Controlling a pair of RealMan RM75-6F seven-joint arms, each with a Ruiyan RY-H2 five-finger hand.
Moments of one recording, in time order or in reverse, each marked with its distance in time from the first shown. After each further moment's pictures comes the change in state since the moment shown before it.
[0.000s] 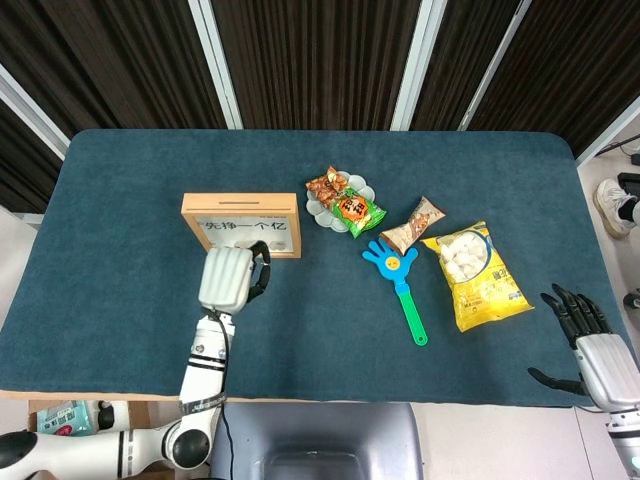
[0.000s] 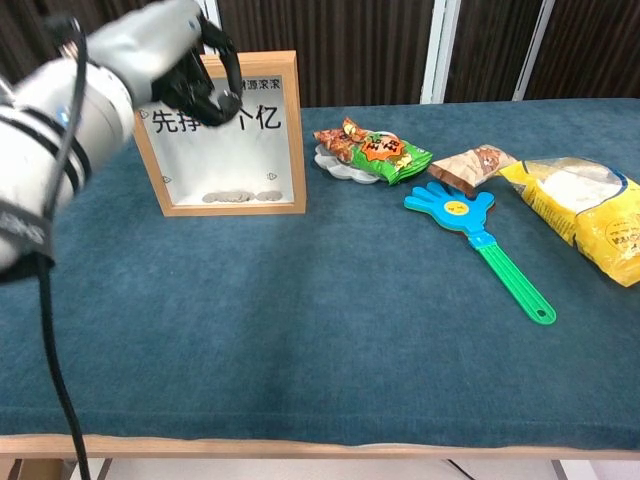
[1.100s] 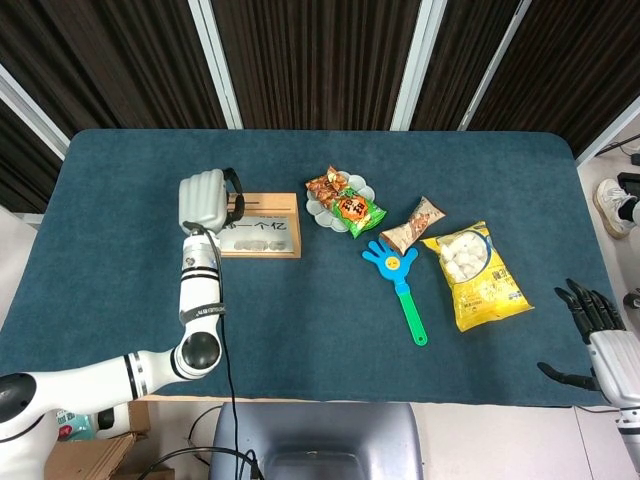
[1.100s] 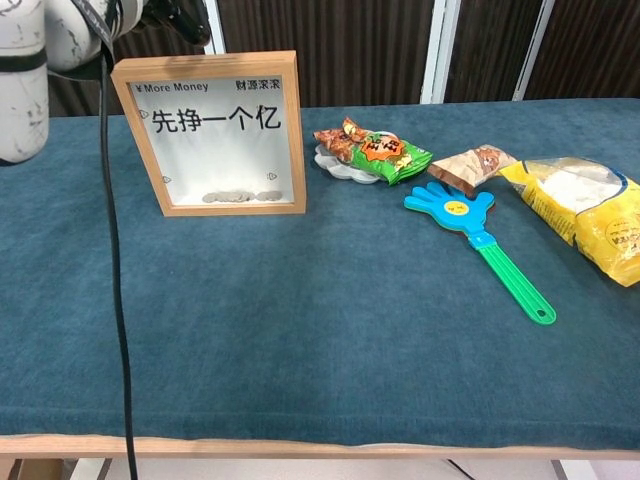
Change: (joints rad) left arm -0.349 0.137 -0.196 0.302 -0.566 -0.070 -0.028; right arm -0.002 0.014 0.016 0.007 0.041 -0.001 0.038
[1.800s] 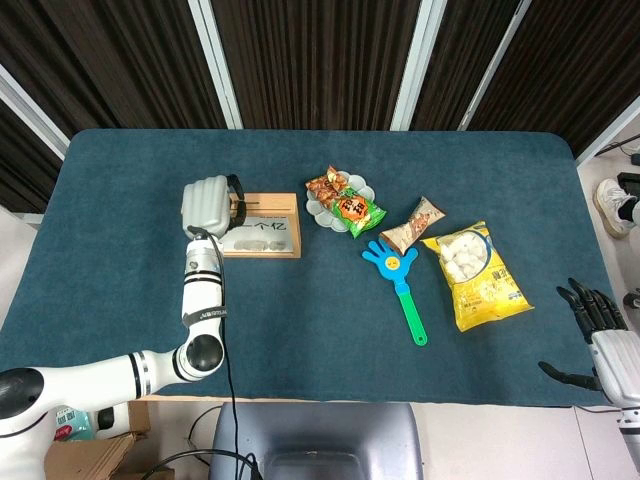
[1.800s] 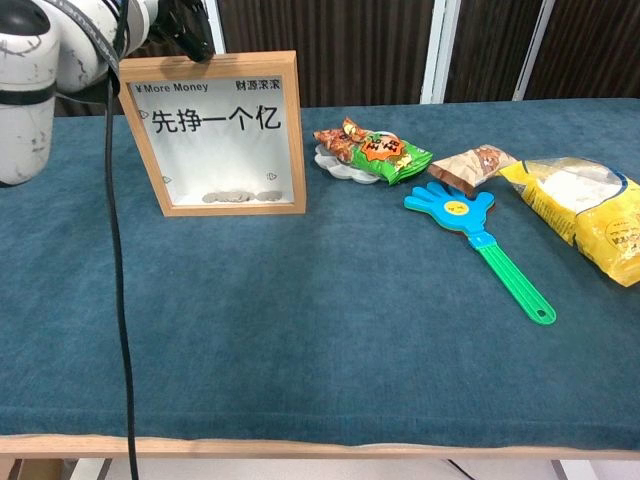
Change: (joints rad) left arm -0.038 0.009 0.096 0.032 -0.025 0.009 -0.065; right arm -0.001 0.004 0.002 -0.005 0.003 0.000 0.002
